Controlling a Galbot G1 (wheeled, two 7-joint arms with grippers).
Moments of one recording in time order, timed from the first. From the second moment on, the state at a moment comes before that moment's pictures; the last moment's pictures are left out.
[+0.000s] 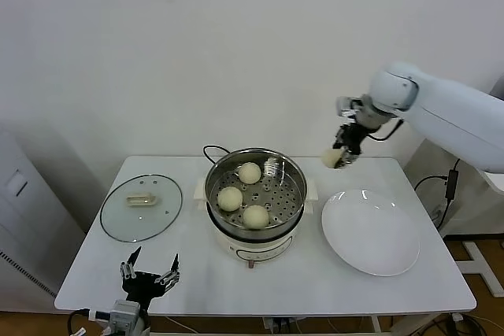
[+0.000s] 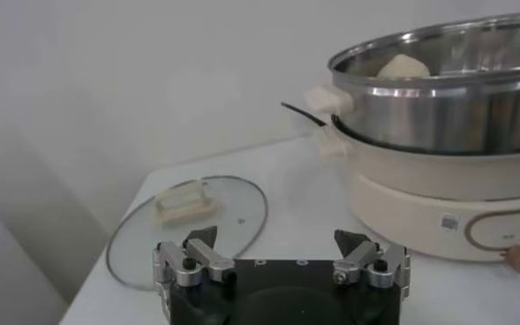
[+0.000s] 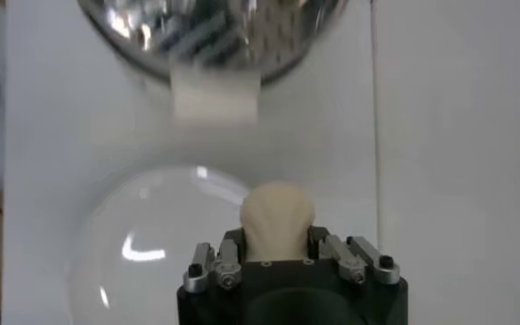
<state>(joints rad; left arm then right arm) 1.65 -1.61 -0.60 -2.20 0.29 0.34 0.17 0.67 0.84 -1.25 1.27 0.34 -0.46 -1.16</state>
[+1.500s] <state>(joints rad) 1.63 -1.61 -0.59 -2.19 0.28 0.35 0.18 0.49 1.17 -1.28 1.14 0.33 -0.63 -1.04</state>
